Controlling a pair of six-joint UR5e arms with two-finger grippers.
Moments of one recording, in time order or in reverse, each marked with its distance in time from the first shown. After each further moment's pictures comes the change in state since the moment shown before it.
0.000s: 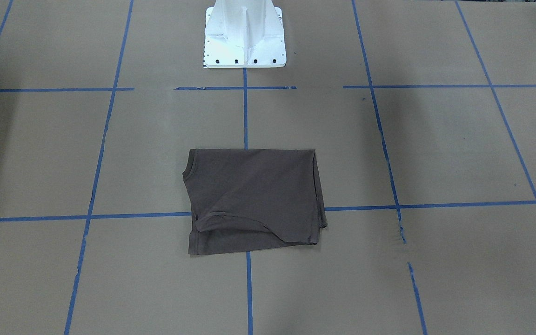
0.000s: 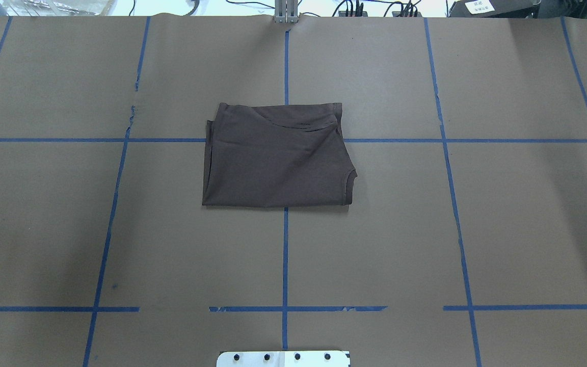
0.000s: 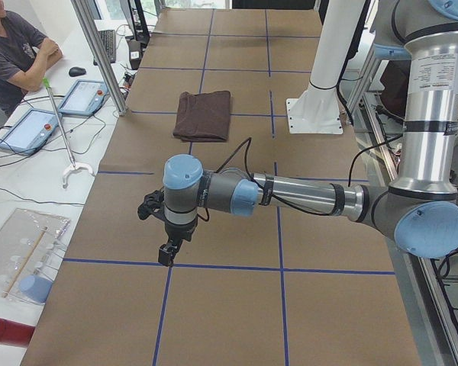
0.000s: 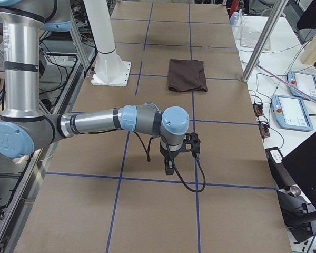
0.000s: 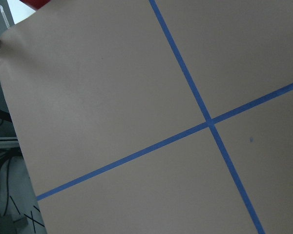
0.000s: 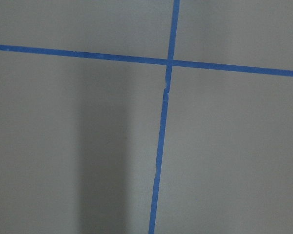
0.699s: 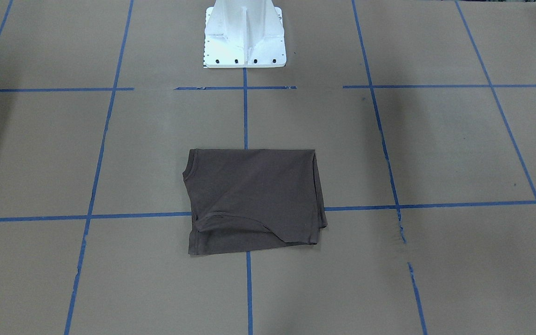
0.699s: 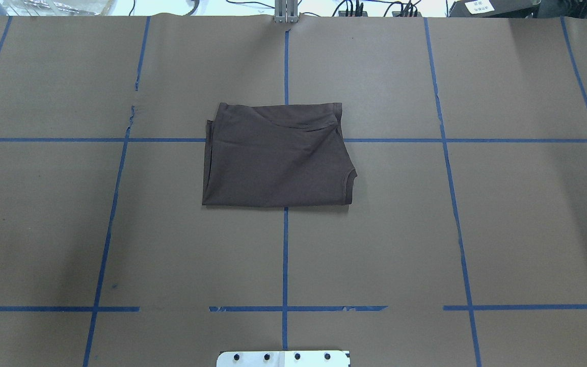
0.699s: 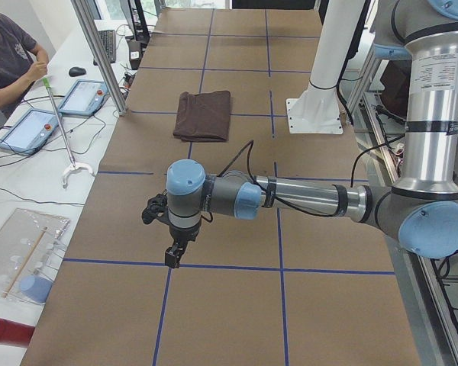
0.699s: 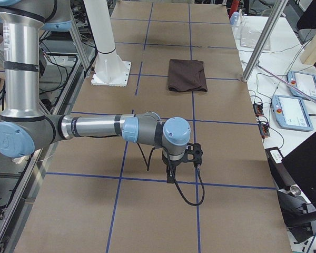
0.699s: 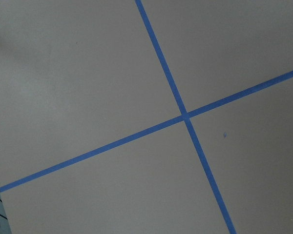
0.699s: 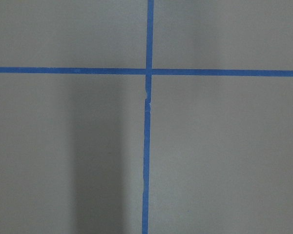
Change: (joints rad) left arm 0.000 0.026 0.004 0.000 -0.023 -0.028; right arm -0.001 0.002 -0.067 0.101 -0.005 0.111
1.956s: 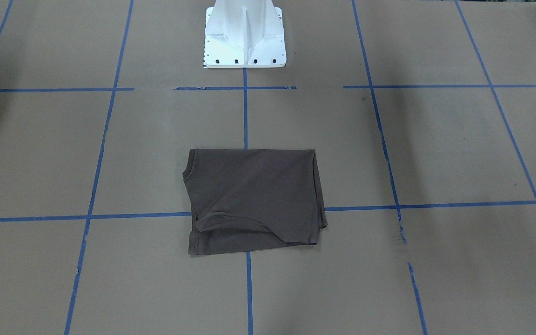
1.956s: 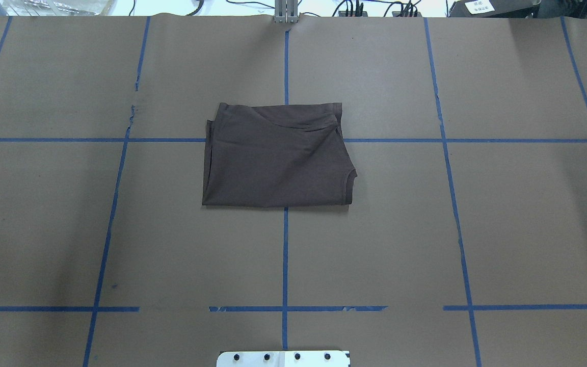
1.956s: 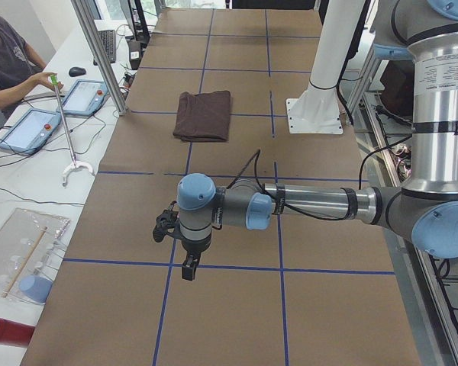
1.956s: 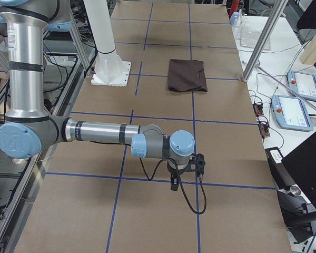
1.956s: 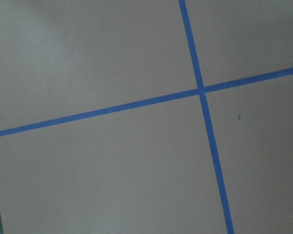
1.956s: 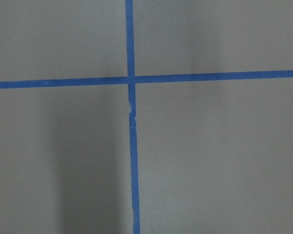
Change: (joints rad) left arm 0.001 0.051 -0.006 -0.007 -0.003 -0.193; right arm -0.086 0.017 -0.147 0.224 -0.014 0.170
